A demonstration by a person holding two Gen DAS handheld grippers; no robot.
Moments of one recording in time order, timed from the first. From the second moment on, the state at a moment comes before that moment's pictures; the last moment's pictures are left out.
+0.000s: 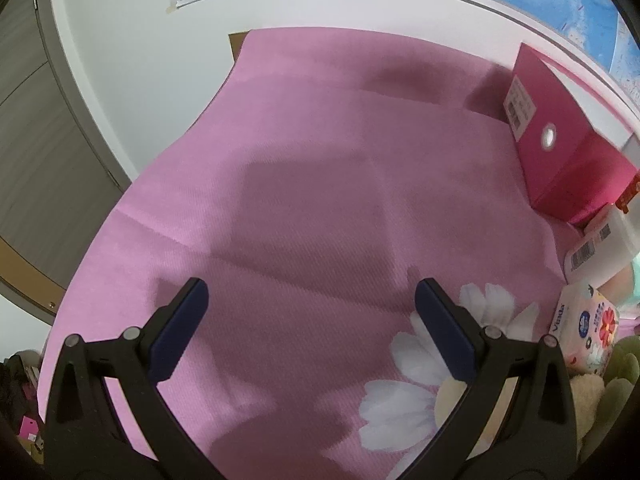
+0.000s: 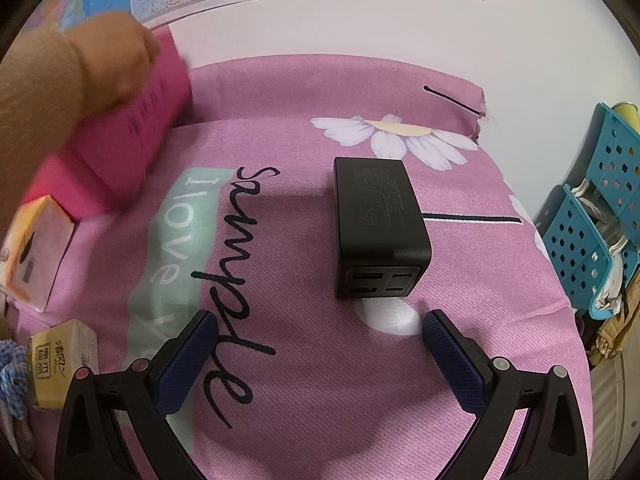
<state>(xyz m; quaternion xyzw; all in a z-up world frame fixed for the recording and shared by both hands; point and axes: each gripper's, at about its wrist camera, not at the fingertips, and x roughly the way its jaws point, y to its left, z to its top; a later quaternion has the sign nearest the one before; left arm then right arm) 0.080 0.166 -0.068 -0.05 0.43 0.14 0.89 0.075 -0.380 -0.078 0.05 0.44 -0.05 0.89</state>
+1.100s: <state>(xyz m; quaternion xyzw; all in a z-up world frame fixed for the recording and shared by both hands) 0.048 0.122 -0.041 -0.03 0.39 0.08 0.91 0.075 -0.380 -0.078 0.05 0.44 -0.06 0.90</state>
